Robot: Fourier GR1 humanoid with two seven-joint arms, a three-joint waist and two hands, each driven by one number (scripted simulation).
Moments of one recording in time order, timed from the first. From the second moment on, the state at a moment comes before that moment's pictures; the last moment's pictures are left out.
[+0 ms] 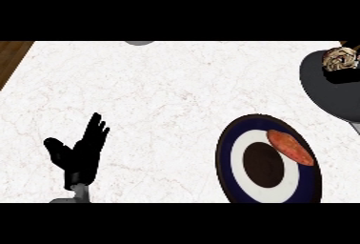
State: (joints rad) left arm 0.01 0.06 -0.03 -1.45 0.18 0.19 0.12; right arm -0.76 -0.53 -0.33 -0.72 0.85 -0.31 -0.08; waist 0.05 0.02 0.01
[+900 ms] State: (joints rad) left arm -0.02 0.05 -0.06 -1.46 0.17 0.18 0.14; right arm -0.88 -0.64 -0.45 -0.29 0.81 -0.34 -0.30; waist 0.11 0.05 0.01
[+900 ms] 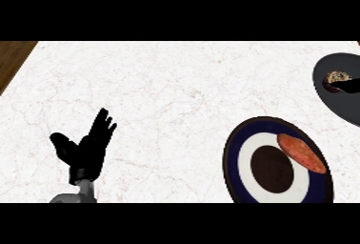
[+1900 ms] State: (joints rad) left arm 0.04 0.05 -0.03 -1.47 0.18 0.18 0.11; right arm -0.81 -0.83 -0.82 -0.16 0.37 0.39 -0.62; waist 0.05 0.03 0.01
